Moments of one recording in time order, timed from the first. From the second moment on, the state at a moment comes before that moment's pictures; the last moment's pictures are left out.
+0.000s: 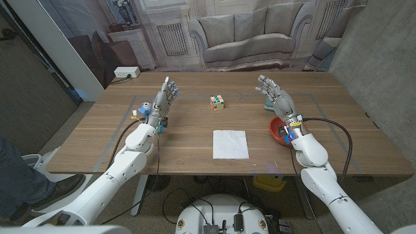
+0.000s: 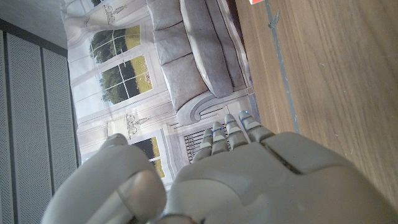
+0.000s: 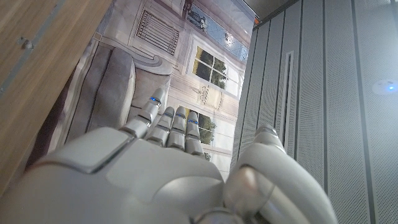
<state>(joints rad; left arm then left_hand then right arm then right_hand) 0.95 0.51 0.34 -1.43 -0.67 -0.36 0.00 0.46 -0.02 0.04 0.12 0.29 0.02 0.05 0.21 0.19 0.05 -0.01 0.21 0.19 0.02 -0.01 0.19 0.18 0.01 -0.03 0.20 0.17 -1.15 -0.35 -0.14 -1.55 0.28 0.69 0.23 0.31 -0.01 0.19 -0.04 0.20 0.25 0.04 0.21 0.19 0.27 0.04 0.23 0.18 0.20 -0.02 0.21 0.18 0.23 -0.04 0.50 0.17</state>
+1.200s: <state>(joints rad) 0.97 0.51 0.34 -1.44 -0.67 -0.37 0.01 0.46 -0.02 0.04 0.11 0.30 0.02 0.04 0.21 0.19 0.06 -0.02 0.21 0.19 0.02 0.00 0.19 0.18 0.01 -0.03 0.20 0.17 -1.20 -0.35 -0.11 -1.60 -0.03 0.81 0.08 0.32 -0.01 0.19 -0.05 0.21 0.27 0.03 0.21 0.19 0.30 0.02 0.23 0.18 0.23 -0.04 0.21 0.18 0.26 -0.04 0.49 0.17</state>
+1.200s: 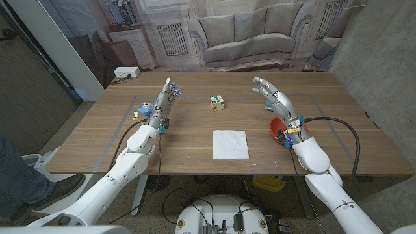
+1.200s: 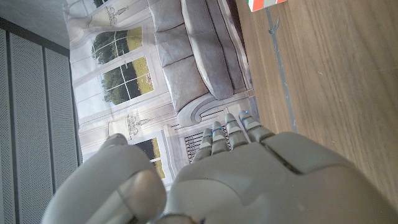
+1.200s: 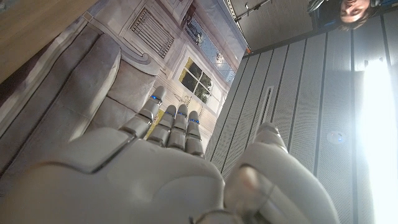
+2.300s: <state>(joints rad) 0.97 0.50 0.35 -1.43 -0.67 -0.38 0.00 0.47 -0.01 0.03 0.11 0.30 0.02 0.05 0.21 0.19 0.07 -0.01 0.21 0.19 0.02 0.00 0.19 0.18 0.02 -0.04 0.20 0.17 -1.23 -0.36 -0.09 -1.66 -0.37 0.80 -0.11 0.35 0.00 0.20 -0.07 0.23 0.28 0.02 0.21 0.19 0.32 0.02 0.23 0.18 0.25 -0.04 0.21 0.18 0.28 -0.04 0.47 0.17</state>
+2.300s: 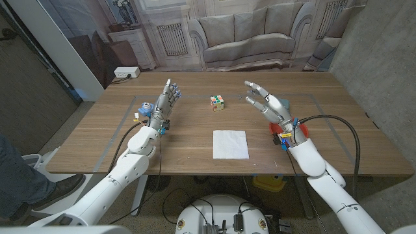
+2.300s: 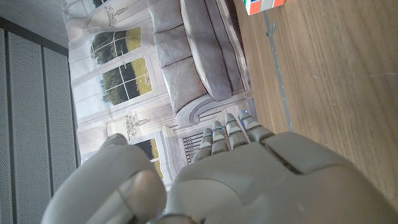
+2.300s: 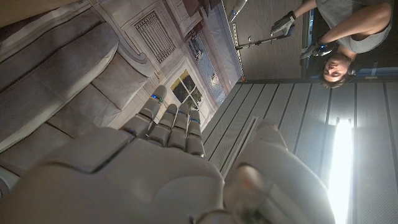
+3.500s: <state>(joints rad) 0.95 0.48 0.35 -1.38 -0.68 -0.38 -0.03 0.47 -0.01 0.03 0.11 0.30 0.03 0.05 0.21 0.19 0.07 -0.02 0.21 0.19 0.03 0.00 0.19 0.18 0.02 -0.03 0.20 0.17 -1.23 -0.48 -0.18 -1.75 -0.64 0.63 -0.30 0.38 0.00 0.20 -0.09 0.24 0.29 0.01 0.21 0.19 0.33 0.02 0.23 0.18 0.25 -0.04 0.20 0.18 0.29 -0.04 0.46 0.17</state>
